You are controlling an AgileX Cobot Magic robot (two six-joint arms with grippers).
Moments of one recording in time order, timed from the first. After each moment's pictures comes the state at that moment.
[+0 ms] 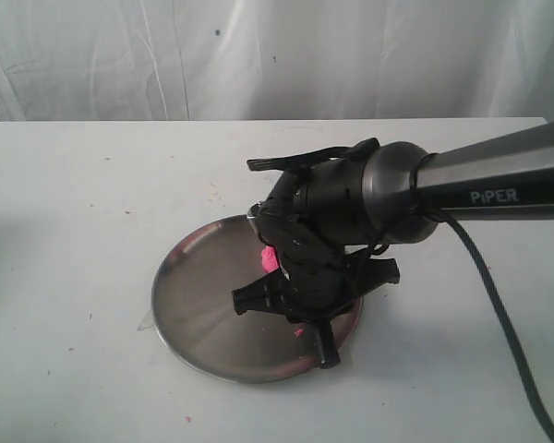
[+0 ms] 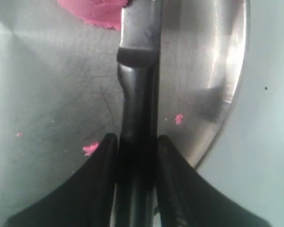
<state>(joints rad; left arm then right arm) -0.09 0.00 0.02 -0.16 0.34 0.16 0.81 1.94 -1.22 -0.40 0.81 0.89</state>
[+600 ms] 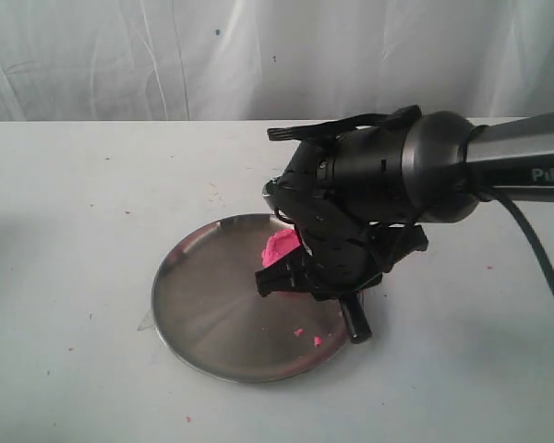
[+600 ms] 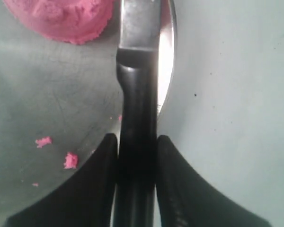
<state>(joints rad) -0.09 0.00 0.02 -0.16 0.34 0.16 0.79 1.86 -1.22 -0.47 0.89 0.85</state>
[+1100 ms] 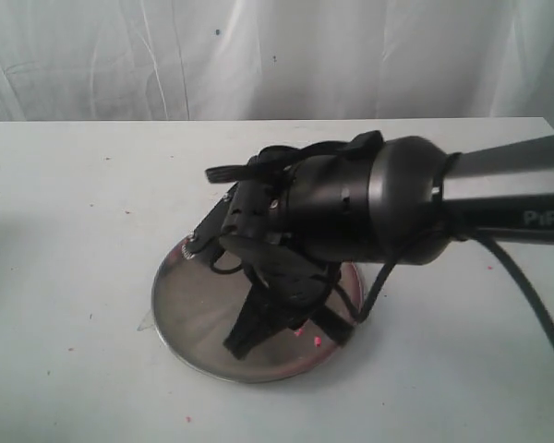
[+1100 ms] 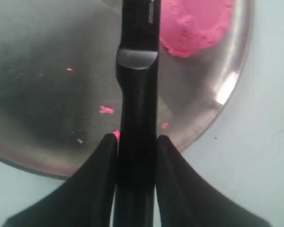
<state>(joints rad) -0.09 0.00 0.02 -0.16 0.34 0.16 0.94 1.83 -1.22 -0.53 0.90 0.42</state>
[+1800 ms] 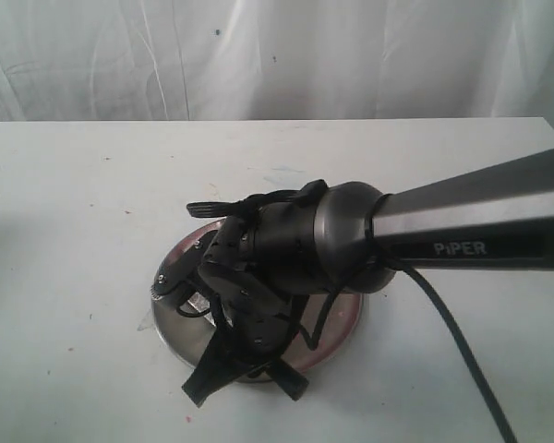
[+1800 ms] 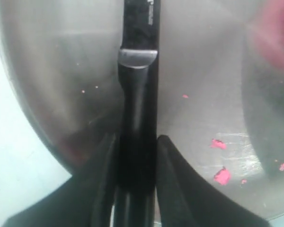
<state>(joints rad) -0.09 0.00 0.02 -0.16 0.34 0.16 0.96 1.95 -1.22 -0.30 0.73 0.32</state>
